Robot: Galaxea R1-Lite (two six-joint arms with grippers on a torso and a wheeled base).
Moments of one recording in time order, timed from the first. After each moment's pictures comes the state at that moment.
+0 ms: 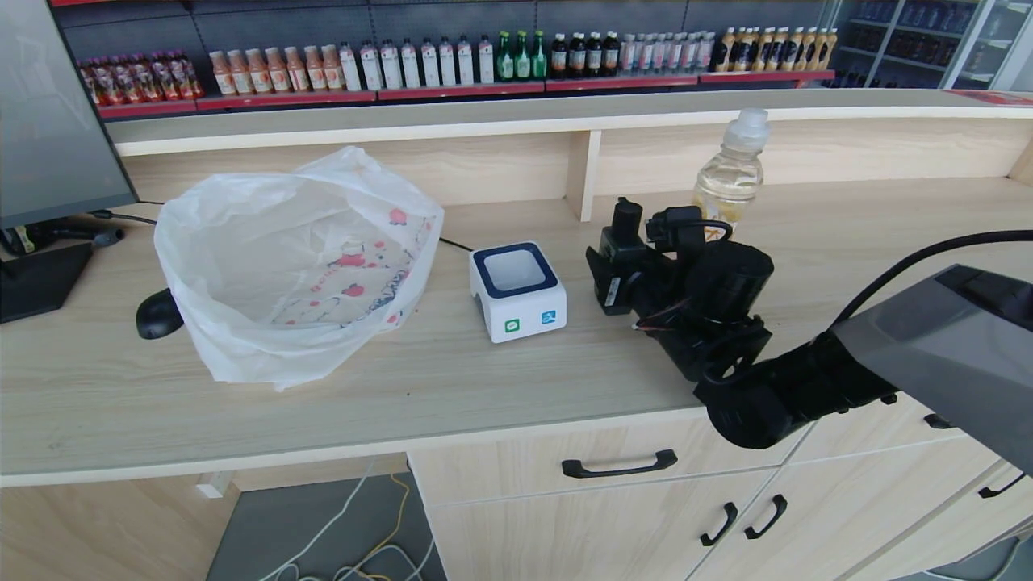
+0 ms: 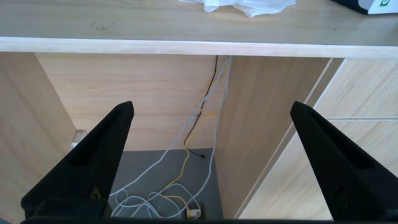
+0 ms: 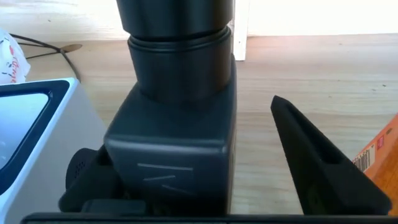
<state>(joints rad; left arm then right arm) 0.00 0.00 0.00 0.00 0.00 0.00 0.48 2.19 -1.16 -1.23 -0.22 -0.02</state>
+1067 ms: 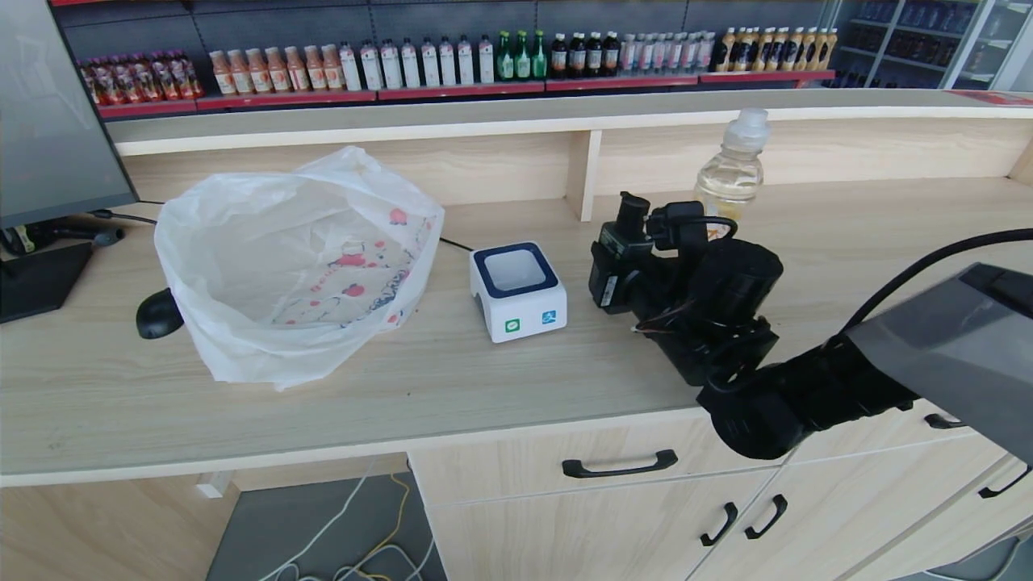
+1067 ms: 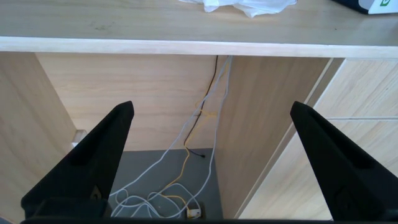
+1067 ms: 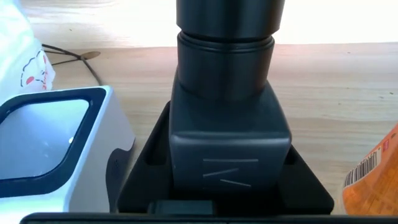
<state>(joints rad) 0.00 0.00 0.00 0.00 0.00 0.00 0.52 2.14 -1.11 -1.26 -0.23 -0.03</state>
